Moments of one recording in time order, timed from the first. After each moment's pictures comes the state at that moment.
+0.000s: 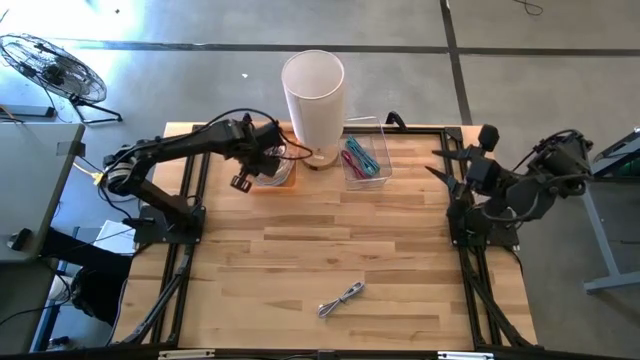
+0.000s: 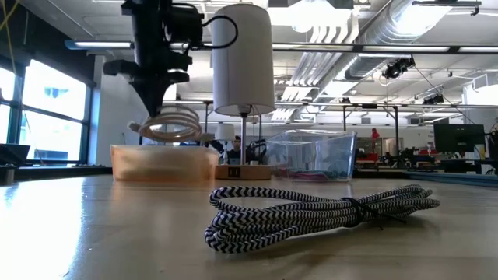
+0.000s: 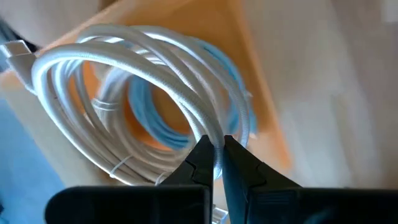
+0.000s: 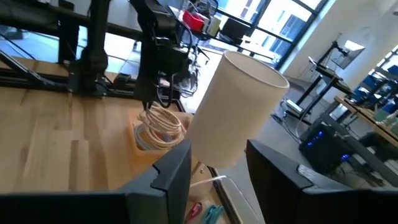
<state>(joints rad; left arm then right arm) 0.44 1.46 1.24 -1.12 -0.15 0.88 0.67 1.06 1.61 -1.14 1.13 0.16</state>
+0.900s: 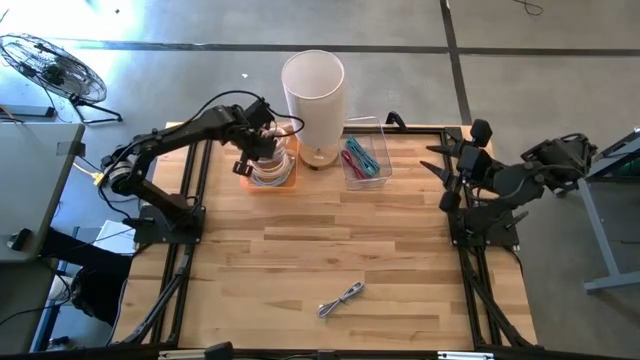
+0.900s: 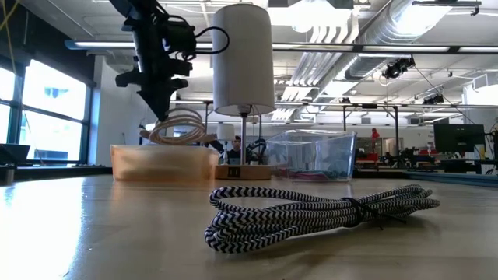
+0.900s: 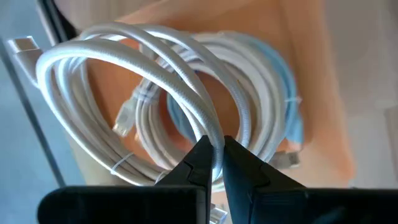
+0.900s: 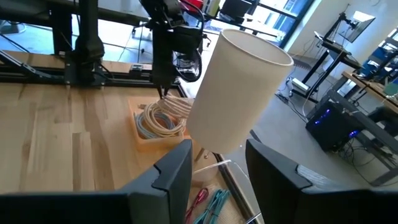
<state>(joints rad) 0.65 1.46 1.22 -0.97 -0.03 0.99 0.52 1.06 1.61 -1.14 0.99 0.18</state>
